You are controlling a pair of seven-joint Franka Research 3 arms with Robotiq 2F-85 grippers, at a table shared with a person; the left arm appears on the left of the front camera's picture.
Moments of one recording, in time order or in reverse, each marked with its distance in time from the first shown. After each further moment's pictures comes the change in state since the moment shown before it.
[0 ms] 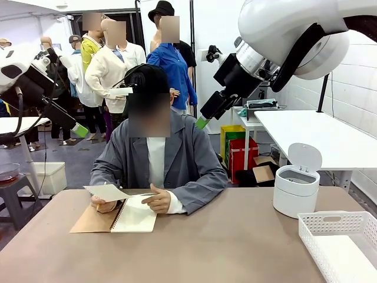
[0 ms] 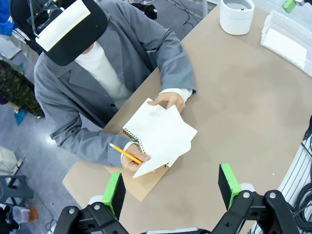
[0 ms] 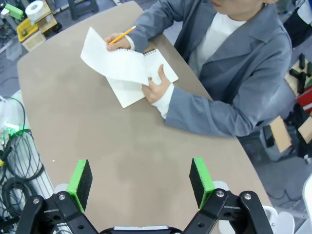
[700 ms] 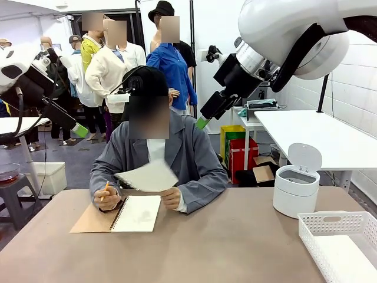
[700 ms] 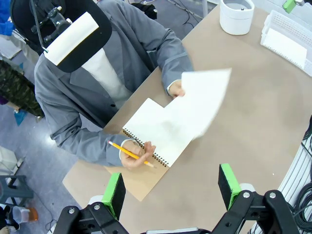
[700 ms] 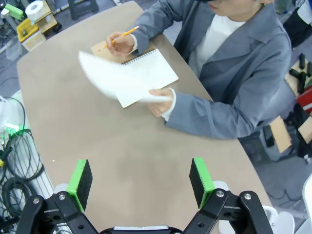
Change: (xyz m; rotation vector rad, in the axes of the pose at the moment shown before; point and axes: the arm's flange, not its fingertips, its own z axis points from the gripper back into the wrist) left arm 0.000 0.000 0.000 0.000 0.000 0.000; right arm 0.000 0.000 0.000 0.000 0.000 0.000
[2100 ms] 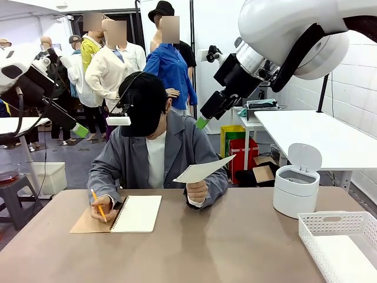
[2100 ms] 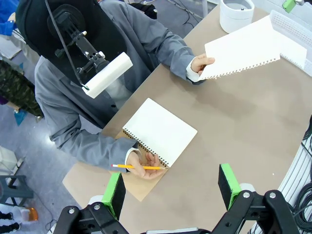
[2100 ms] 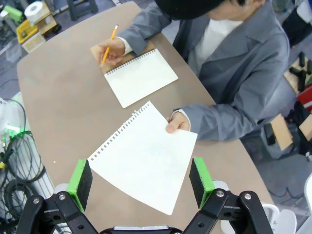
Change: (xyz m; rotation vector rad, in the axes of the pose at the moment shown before) left arm 0.000 0.000 0.000 0.000 0.000 0.000; right arm -0.001 -0.002 0.000 -0.003 0.001 -0.029
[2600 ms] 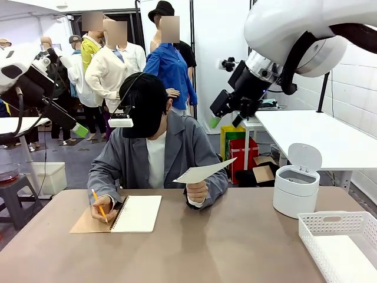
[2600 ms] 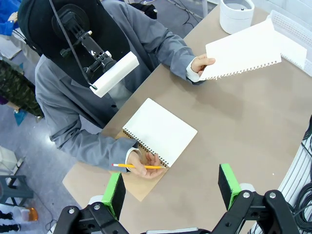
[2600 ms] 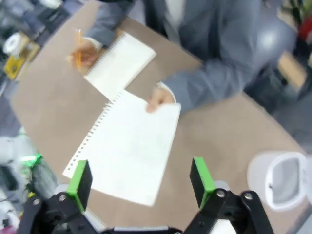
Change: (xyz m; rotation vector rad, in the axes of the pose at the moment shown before) left arm 0.000 0.000 0.000 0.000 0.000 0.000; right arm -0.010 -0.058 -0.009 -0.042 0.113 -0.406
